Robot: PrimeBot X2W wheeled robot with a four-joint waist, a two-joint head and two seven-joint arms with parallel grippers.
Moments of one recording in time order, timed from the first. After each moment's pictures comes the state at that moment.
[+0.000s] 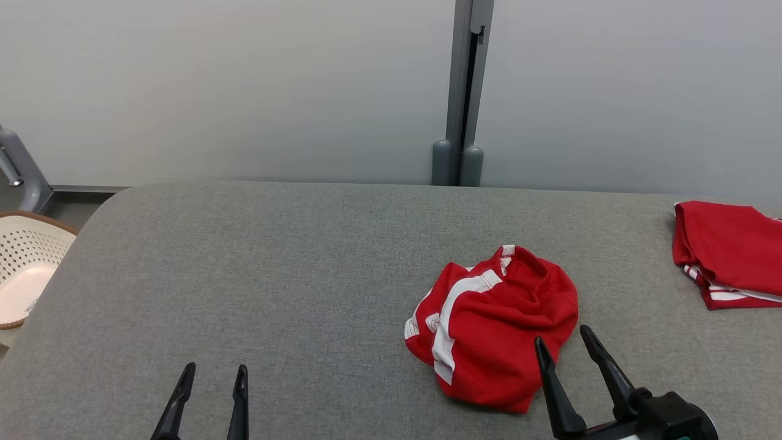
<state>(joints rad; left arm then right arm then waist) 0.24 0.06 -0.05 0.01 -0.11 -0.02 -0.26 0.08 -0.05 0.23 0.14 0.15 0.13 -0.26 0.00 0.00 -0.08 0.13</state>
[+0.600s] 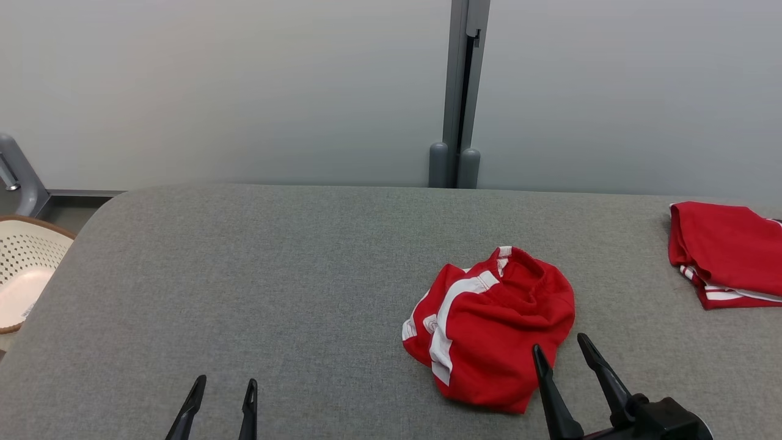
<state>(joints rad) 0.26 0.05 -0.05 0.03 -0.06 -0.04 -0.26 0.09 -0.05 0.24 0.16 0.16 0.13 -0.26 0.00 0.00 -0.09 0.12</state>
